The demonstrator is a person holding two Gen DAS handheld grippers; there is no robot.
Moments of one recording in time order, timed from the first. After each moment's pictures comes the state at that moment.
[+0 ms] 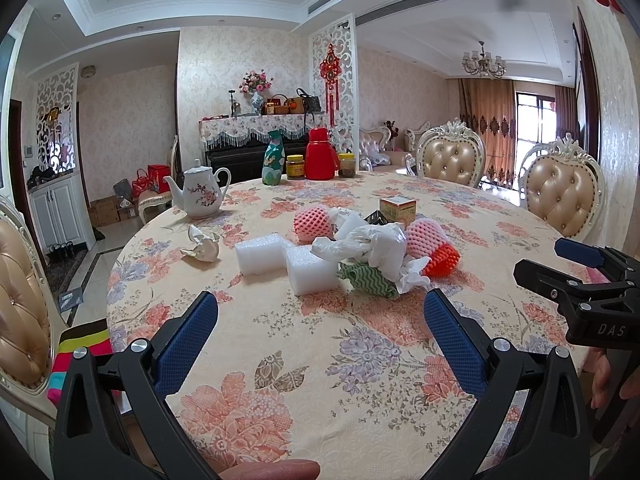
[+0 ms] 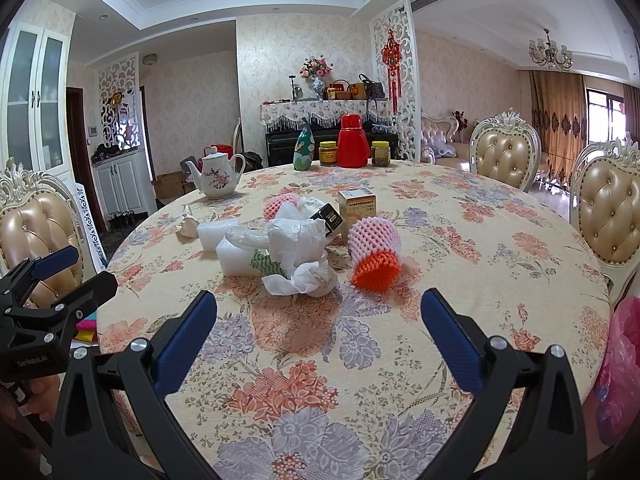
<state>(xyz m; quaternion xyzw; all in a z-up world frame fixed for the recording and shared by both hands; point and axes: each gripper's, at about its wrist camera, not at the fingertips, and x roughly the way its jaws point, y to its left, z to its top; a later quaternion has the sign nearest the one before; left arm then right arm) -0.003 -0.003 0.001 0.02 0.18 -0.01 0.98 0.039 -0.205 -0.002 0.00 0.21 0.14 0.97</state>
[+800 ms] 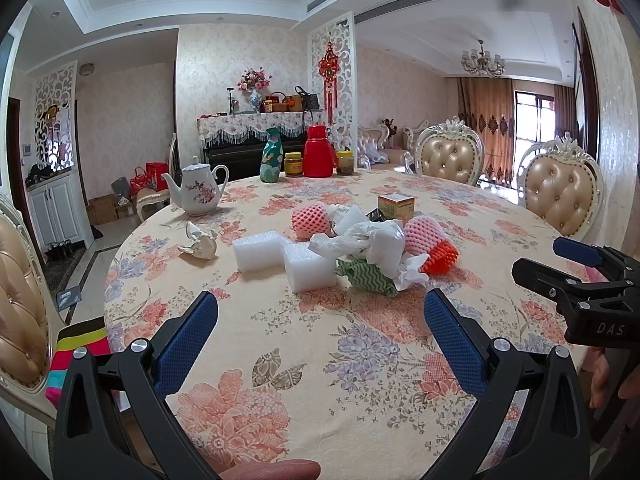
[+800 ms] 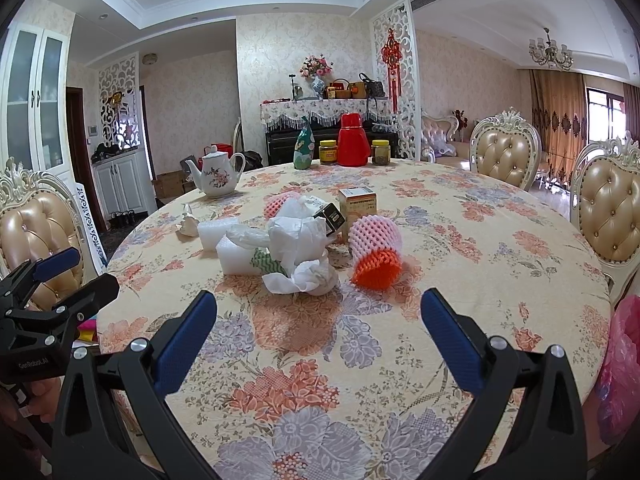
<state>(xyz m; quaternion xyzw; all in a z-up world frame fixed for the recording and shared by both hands) -0.005 -0.010 -0.006 0.02 0.18 -0.01 0.98 0.040 -0.205 -0.002 0.00 0.21 0.14 0.97</state>
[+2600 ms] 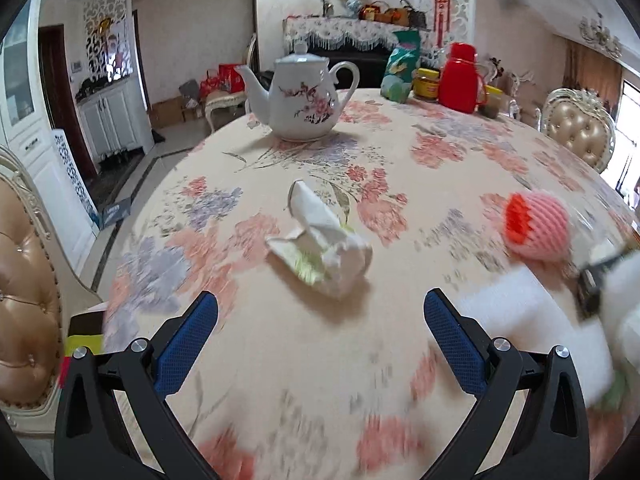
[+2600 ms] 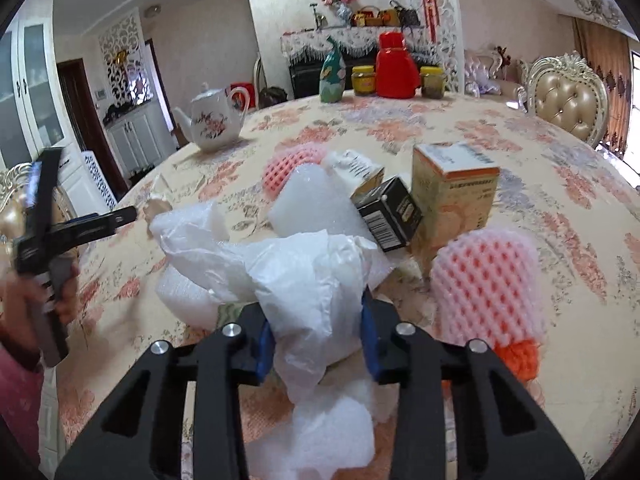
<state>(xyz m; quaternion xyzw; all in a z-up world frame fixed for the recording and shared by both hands) 0.282 0.200 -0.059 -0.05 0.36 0.14 0.92 0.268 -0.128 -0.049 0.01 0.34 0.21 0.92</state>
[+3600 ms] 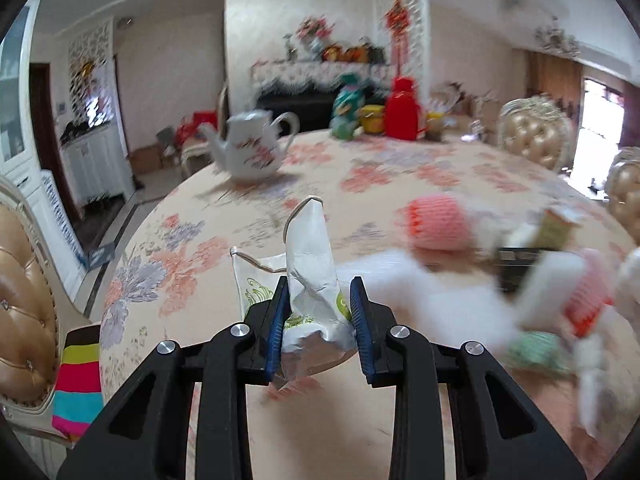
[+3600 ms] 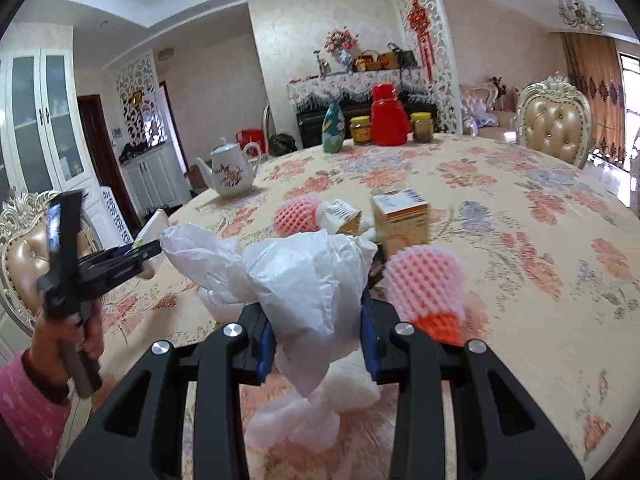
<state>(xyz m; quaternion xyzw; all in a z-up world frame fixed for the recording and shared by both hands) 0.189 0.099 -0.024 -0.01 0.27 0.08 0.96 0.189 -0.193 -0.007 0.04 0.26 0.22 0.94</state>
